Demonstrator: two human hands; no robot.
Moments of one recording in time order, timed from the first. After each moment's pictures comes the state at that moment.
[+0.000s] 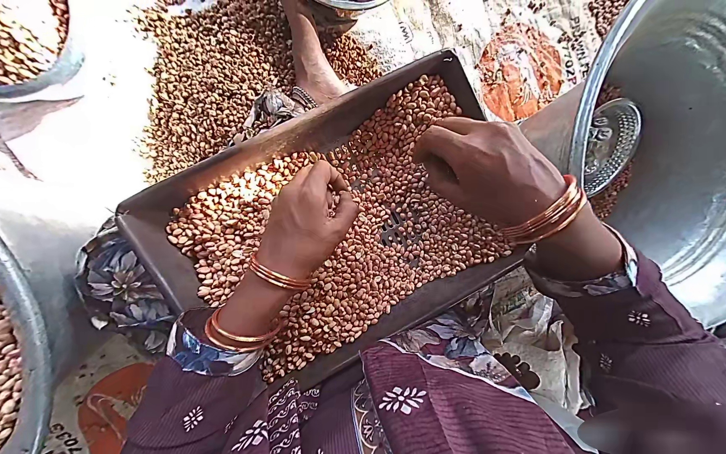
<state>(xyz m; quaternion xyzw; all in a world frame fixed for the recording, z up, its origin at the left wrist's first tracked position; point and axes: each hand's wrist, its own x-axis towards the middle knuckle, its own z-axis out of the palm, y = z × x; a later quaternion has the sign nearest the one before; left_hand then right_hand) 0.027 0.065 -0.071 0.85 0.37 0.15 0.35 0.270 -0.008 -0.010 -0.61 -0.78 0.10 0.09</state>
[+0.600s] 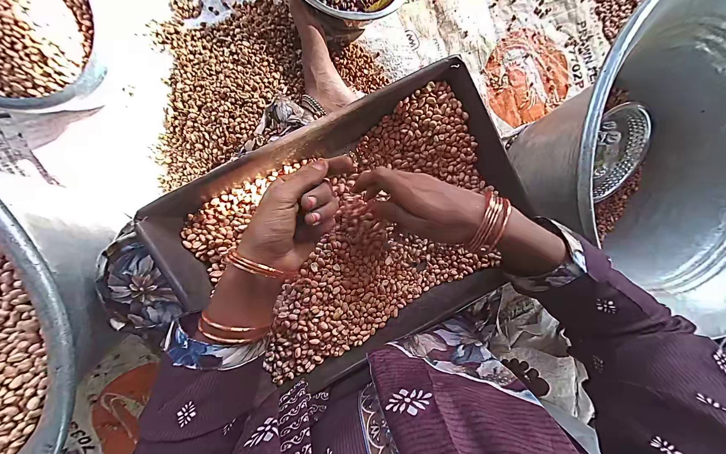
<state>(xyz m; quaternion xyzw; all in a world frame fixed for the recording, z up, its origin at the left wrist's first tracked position) 0.018 0.082 -0.051 0.26 0.33 0.22 0.88 0.233 0.007 -0.042 -0.57 -0.73 0.37 0.08</state>
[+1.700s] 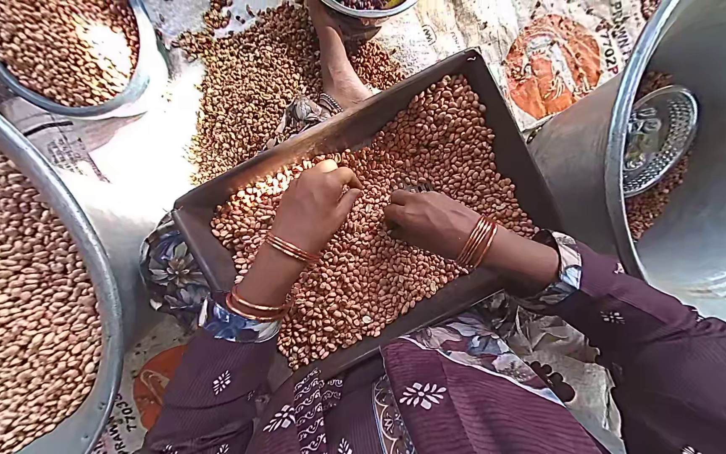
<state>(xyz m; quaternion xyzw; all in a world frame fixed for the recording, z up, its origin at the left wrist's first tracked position) 0.015 0.093 -0.075 0.90 0.32 0.07 0.29 0.209 -0.015 -0.064 -0.57 -0.76 0.30 -0.05</state>
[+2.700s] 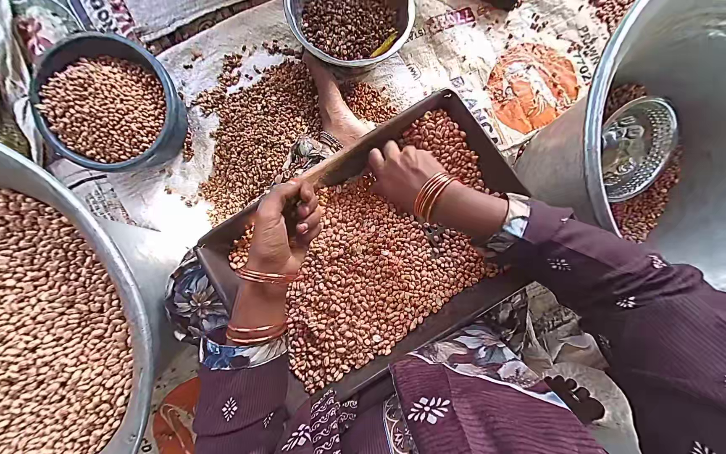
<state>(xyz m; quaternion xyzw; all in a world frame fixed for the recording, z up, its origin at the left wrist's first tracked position) -0.006 0.103 -0.063 0.39 0.34 0.28 0.81 0.211 0.072 -0.050 -0.71 -0.66 0.21 -0.16</state>
